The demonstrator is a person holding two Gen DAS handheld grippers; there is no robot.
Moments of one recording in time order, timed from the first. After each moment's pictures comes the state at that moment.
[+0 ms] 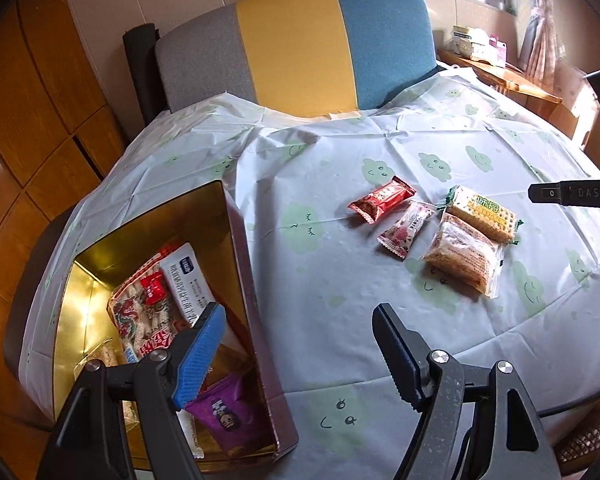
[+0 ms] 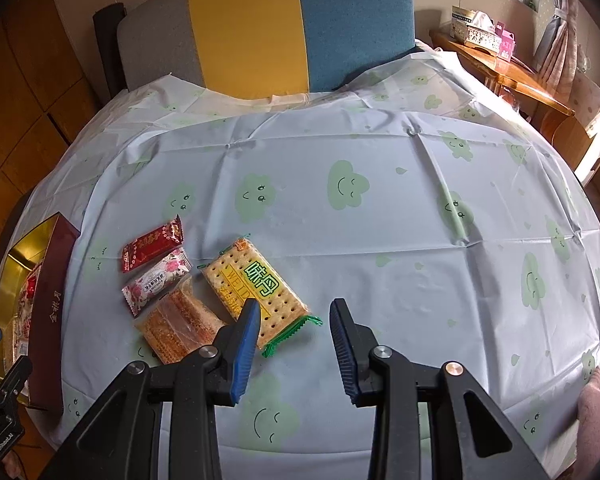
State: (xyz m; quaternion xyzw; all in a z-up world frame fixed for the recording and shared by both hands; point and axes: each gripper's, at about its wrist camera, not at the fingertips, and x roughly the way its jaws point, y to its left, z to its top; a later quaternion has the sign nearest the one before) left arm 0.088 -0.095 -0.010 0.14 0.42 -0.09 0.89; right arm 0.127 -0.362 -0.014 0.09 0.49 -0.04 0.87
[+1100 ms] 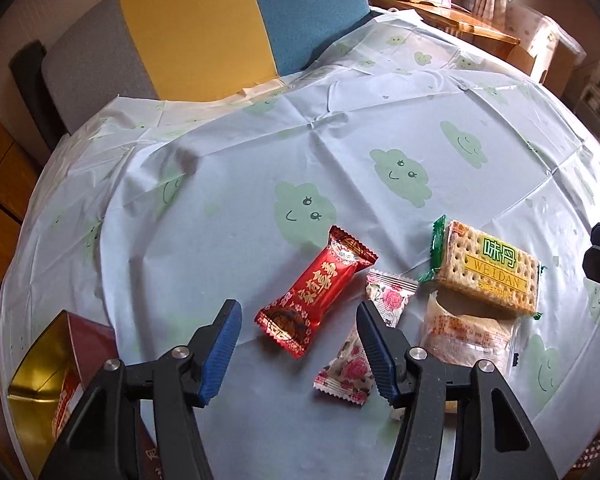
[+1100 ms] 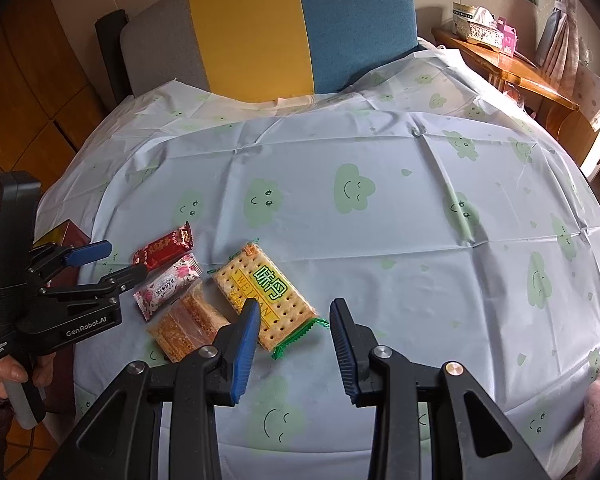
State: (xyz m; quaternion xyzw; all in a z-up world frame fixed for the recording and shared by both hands) left arm 0.228 -0.200 -0.060 0.21 0.49 -0.20 0.82; right arm 0.127 -0.365 -0.011 0.11 0.49 -0.03 0.87
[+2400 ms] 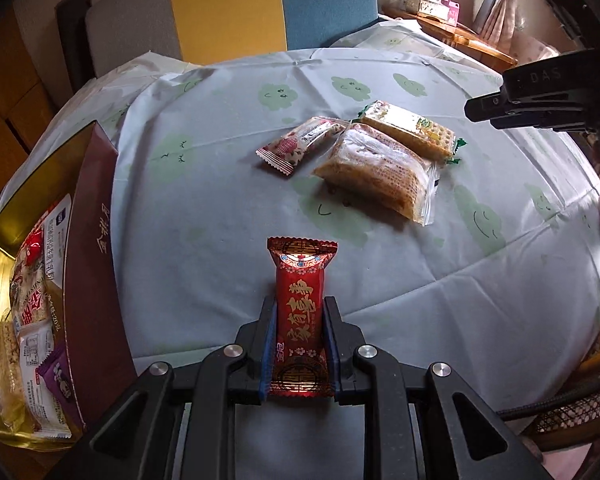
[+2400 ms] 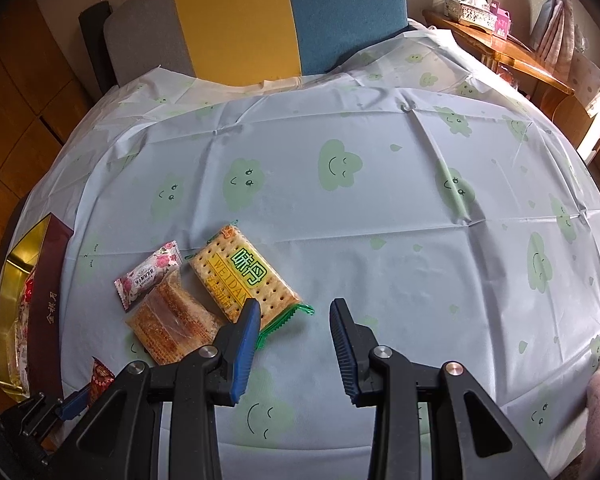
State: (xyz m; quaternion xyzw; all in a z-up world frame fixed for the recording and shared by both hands) left arm 0.065 -0.145 -0.083 0.13 0.48 -0.18 0.85; right arm 0.131 -0.371 -0.028 0.12 0.51 -0.04 0.85
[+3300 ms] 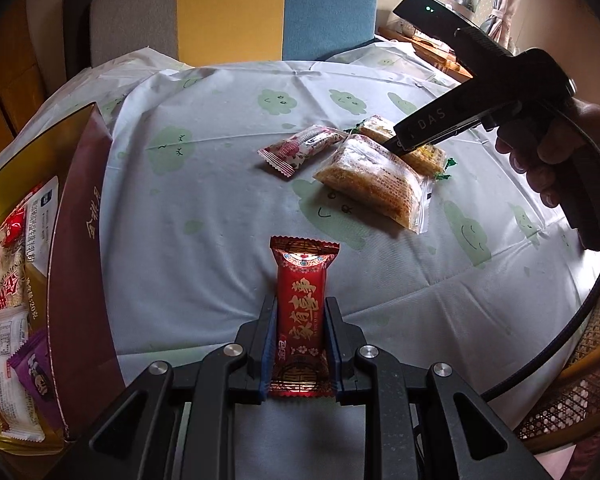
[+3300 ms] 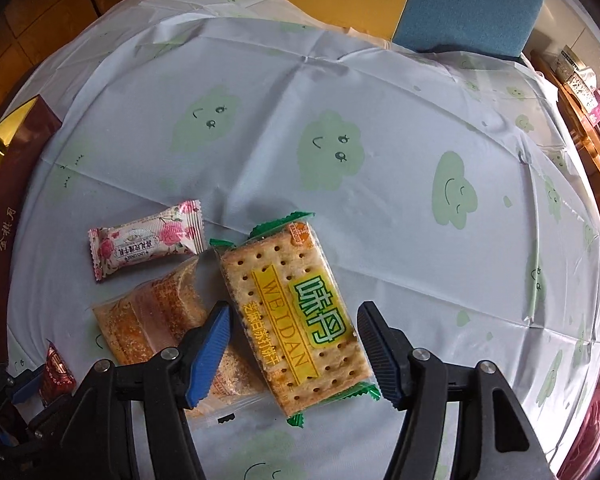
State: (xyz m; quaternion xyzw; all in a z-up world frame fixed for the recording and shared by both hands) left arm 0.070 -0.126 -0.085 0.07 0.48 -0.22 0.85; right arm 0.214 -0.317 -0.081 -0.06 0.61 0.04 0.79
